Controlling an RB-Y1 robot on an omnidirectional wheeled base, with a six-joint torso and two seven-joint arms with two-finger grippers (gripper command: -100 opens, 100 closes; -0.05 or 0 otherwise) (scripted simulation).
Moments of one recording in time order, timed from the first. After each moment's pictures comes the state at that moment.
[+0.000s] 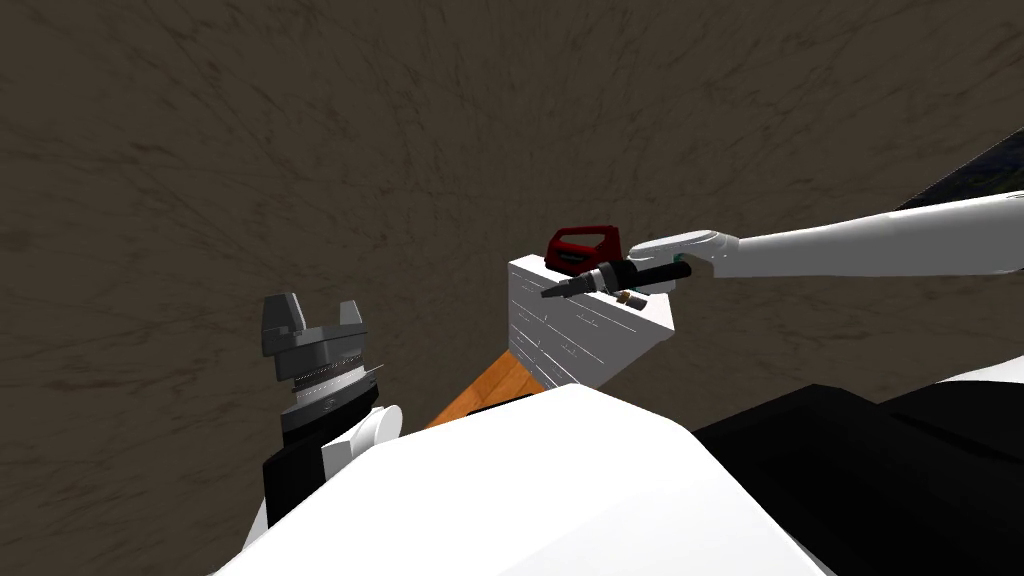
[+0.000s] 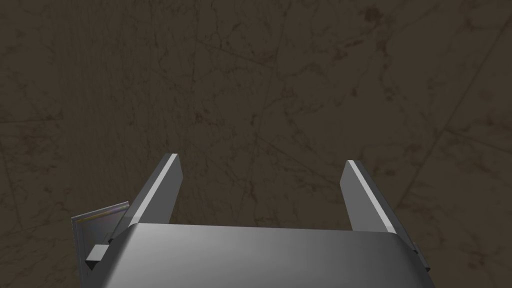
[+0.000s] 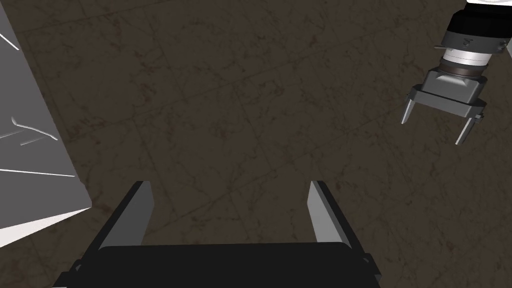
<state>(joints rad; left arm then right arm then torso) 0.49 -0.04 0.04 -2.37 0.08 -0.48 -0.11 0.12 -2.13 0.18 -2.06 -0.19 -0.64 -0.36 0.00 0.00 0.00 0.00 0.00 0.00</state>
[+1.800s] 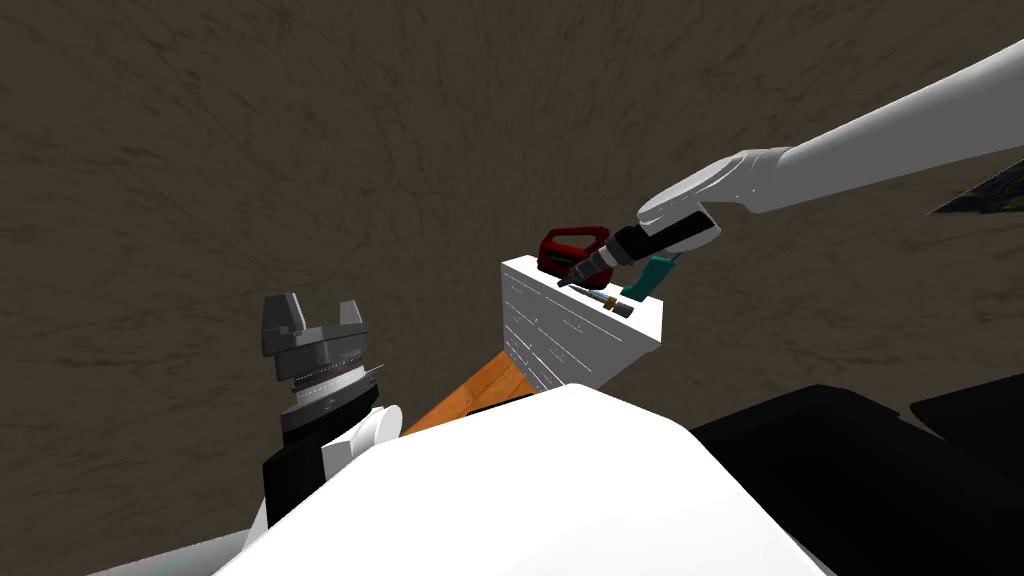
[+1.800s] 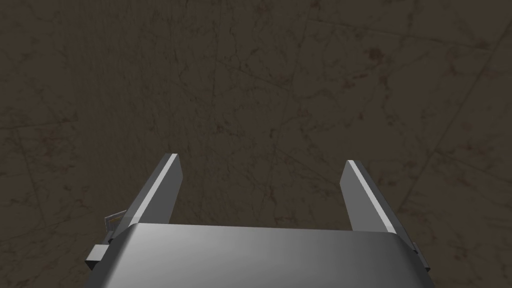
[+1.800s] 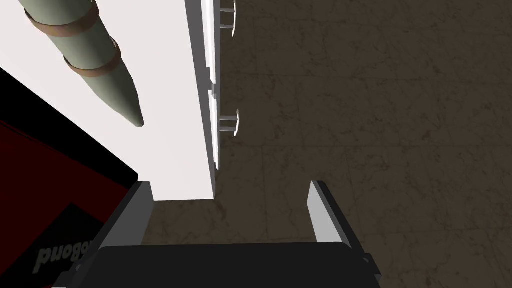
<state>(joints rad) 0.49 -0.04 0.04 -2.37 0.08 -0.48 -0.11 0.09 -2.64 0.29 -1.94 -0.23 -0.62 -0.39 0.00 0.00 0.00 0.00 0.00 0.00</state>
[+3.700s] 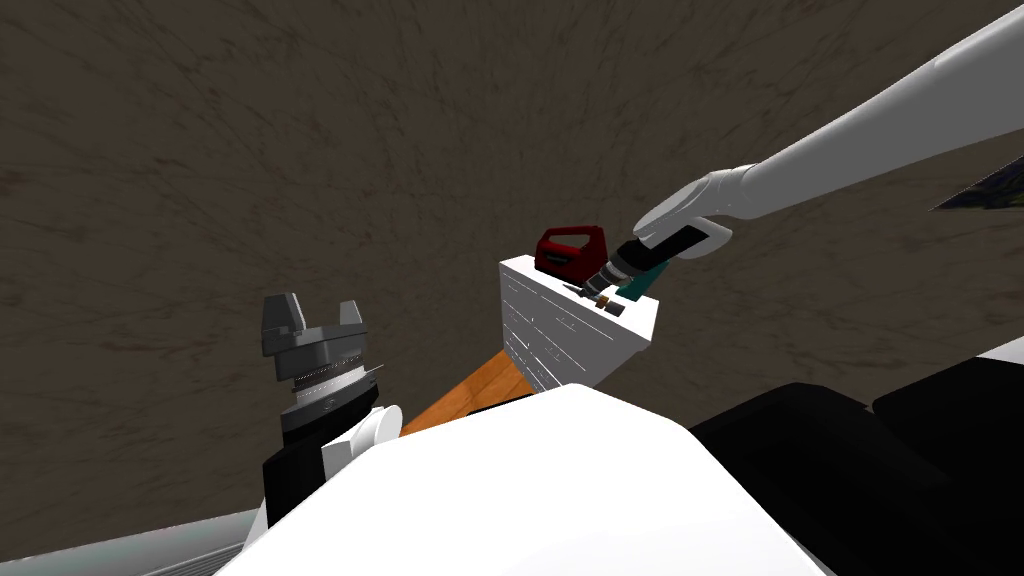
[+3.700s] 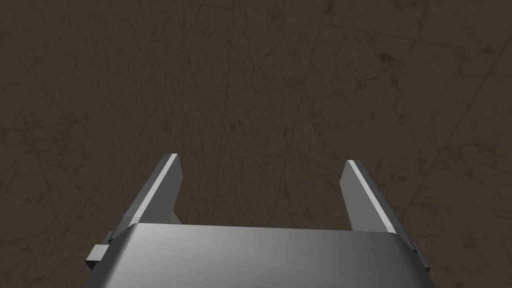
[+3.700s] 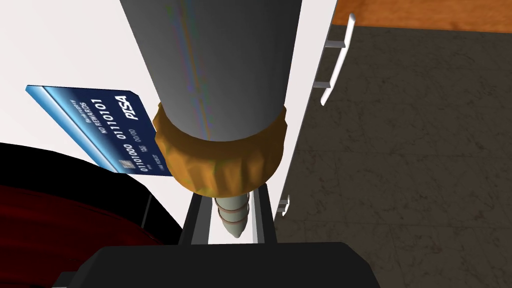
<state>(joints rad) 0.49 -0.04 0.04 -2.37 0.08 -0.48 -0.11 0.21 -2.81 0.40 -1.97 -0.22 -0.57 -0.38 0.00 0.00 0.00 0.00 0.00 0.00</state>
